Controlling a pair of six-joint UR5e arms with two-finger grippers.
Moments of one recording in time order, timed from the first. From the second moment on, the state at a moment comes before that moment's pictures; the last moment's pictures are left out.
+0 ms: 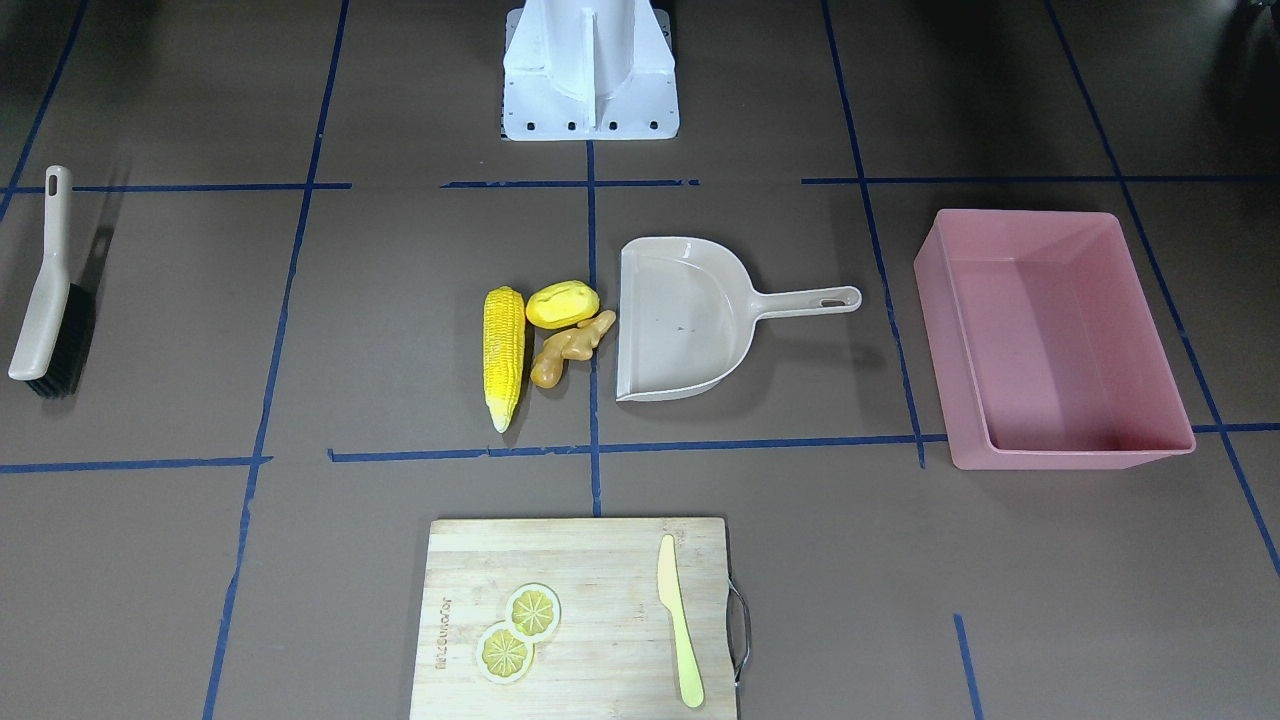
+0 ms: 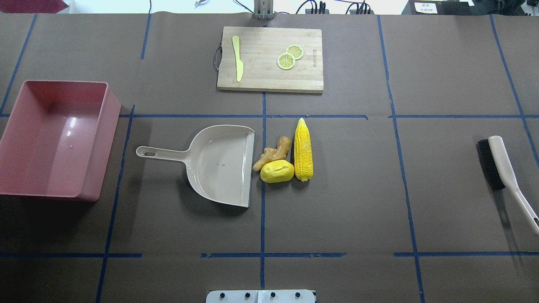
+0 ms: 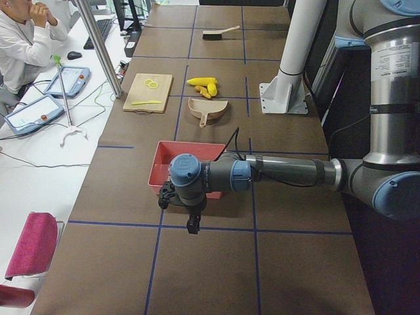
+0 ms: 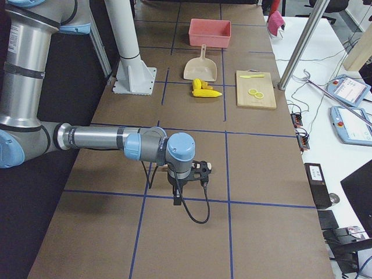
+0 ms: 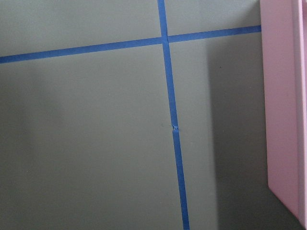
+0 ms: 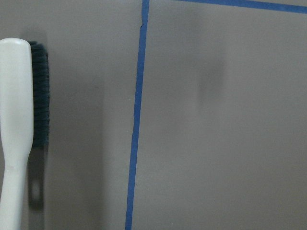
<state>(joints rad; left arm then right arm) -1.55 -1.46 -1.73 -1.46 -2.36 0.15 1.58 -1.84 1.86 -1.69 2.29 -0.15</state>
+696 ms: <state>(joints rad) -1.55 -1.46 -1.74 -1.47 -2.35 0.15 1.58 -1.81 1.86 -1.69 2.29 -0.14</state>
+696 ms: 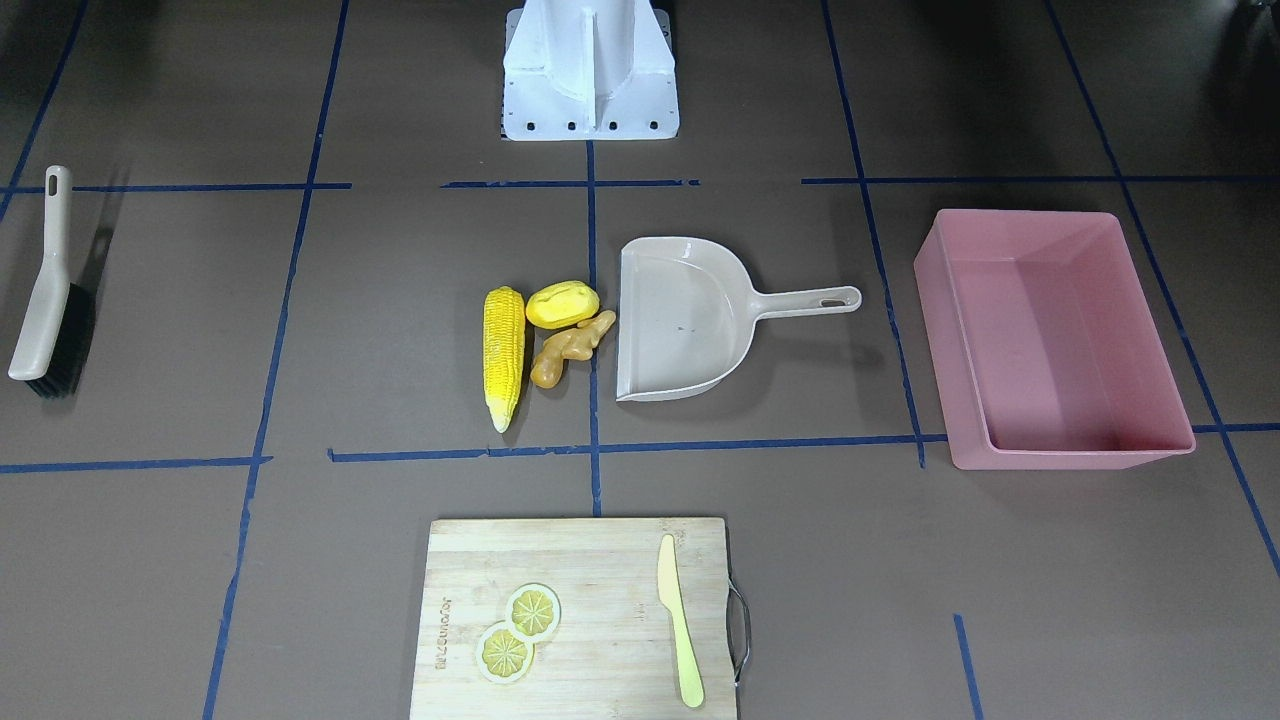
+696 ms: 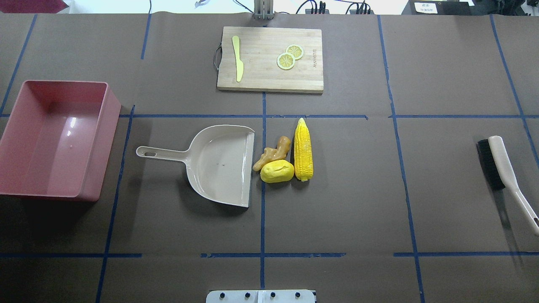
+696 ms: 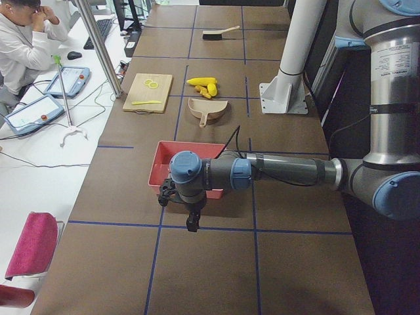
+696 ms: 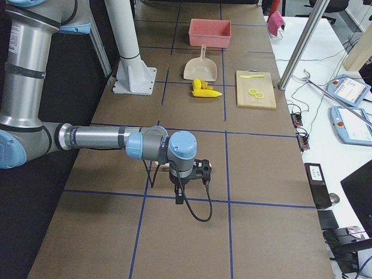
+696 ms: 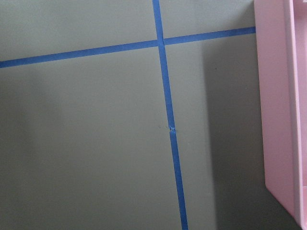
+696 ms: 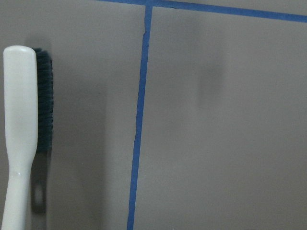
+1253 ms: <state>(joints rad) -1.55 -1.46 -1.75 -1.47 -2.28 0.15 1.57 -1.77 1.84 -1.69 2.34 -0.13</state>
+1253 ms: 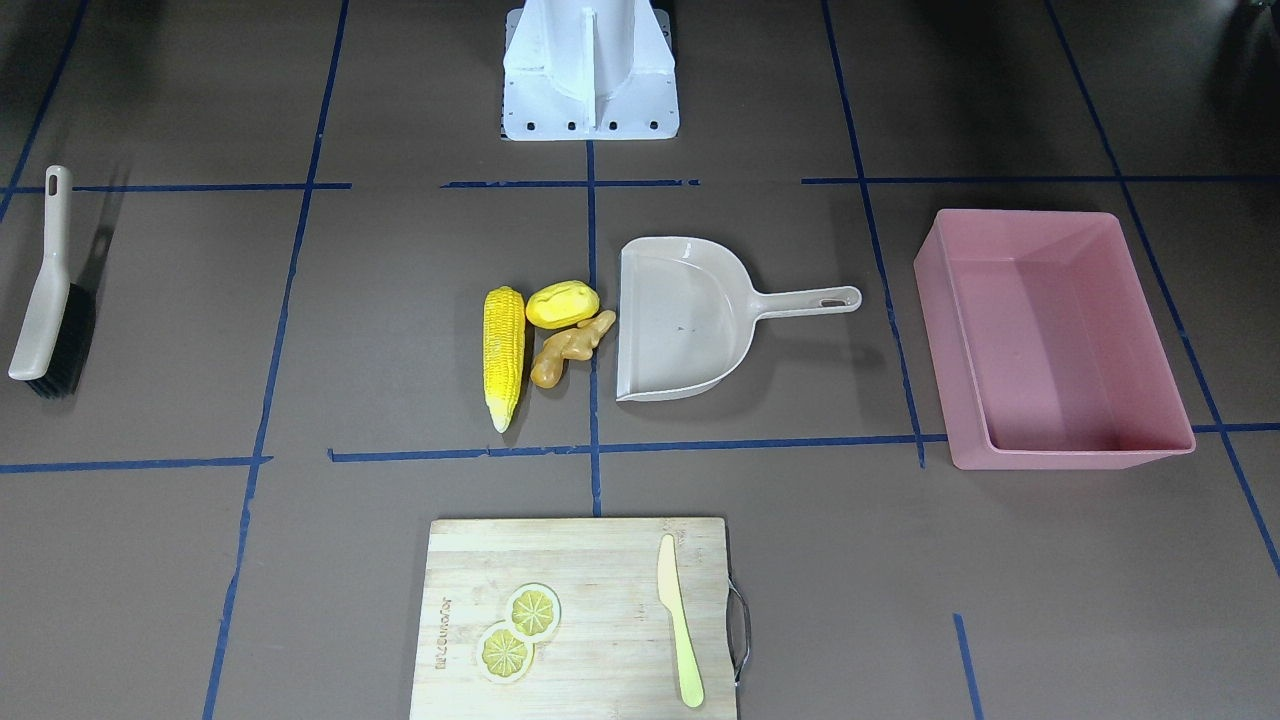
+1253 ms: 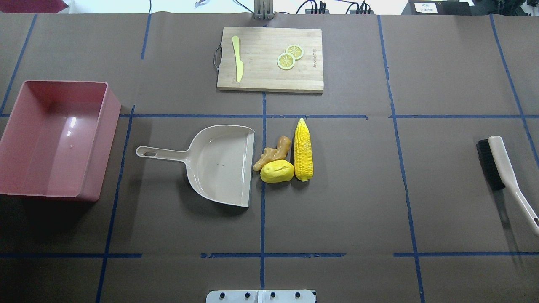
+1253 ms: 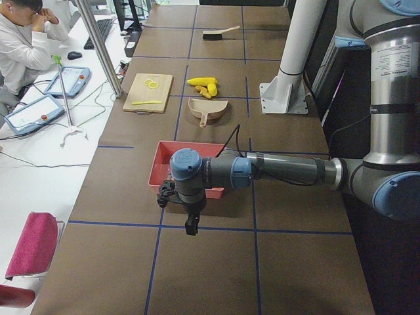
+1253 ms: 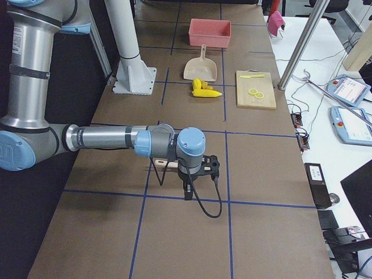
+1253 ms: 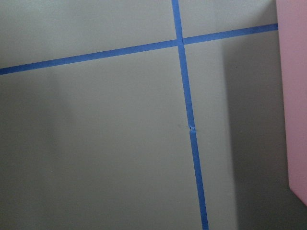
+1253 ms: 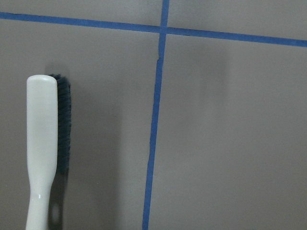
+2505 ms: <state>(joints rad) -1.55 -1.46 -1.75 -1.47 -2.29 0.15 1.05 -1.91 1.85 -0.98 2.26 0.71</state>
